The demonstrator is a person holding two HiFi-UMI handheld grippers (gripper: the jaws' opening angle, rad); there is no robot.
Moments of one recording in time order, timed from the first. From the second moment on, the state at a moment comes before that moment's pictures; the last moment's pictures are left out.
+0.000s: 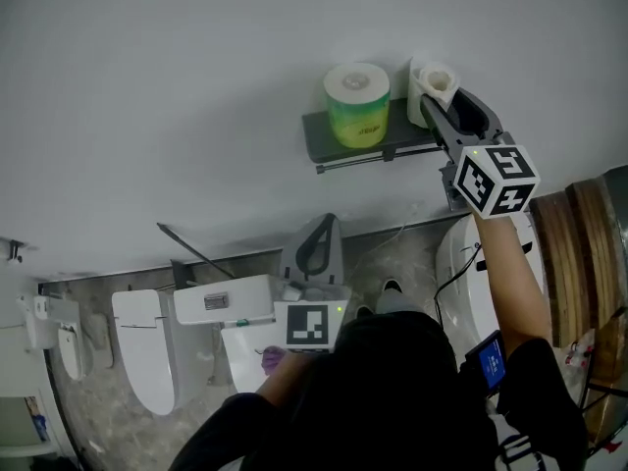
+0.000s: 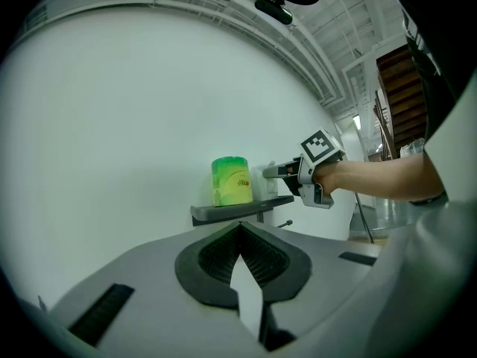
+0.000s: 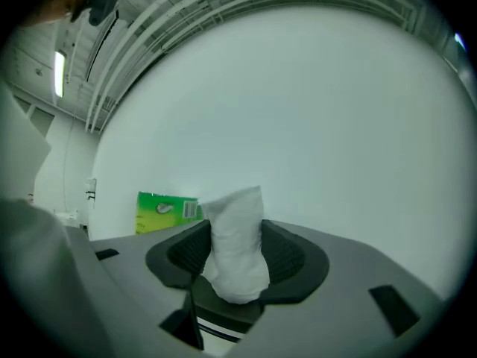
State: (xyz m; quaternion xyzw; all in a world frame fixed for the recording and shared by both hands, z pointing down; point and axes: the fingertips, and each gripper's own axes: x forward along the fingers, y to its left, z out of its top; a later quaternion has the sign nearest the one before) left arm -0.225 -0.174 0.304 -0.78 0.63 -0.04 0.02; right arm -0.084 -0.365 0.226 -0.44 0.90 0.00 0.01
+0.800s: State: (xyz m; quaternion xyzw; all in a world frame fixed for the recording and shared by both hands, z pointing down) left arm -0.222 -0.180 0.303 -0.78 0.62 -0.04 0.02; right arm -0.090 -0.327 0.204 -0.44 0.90 0.08 0.00
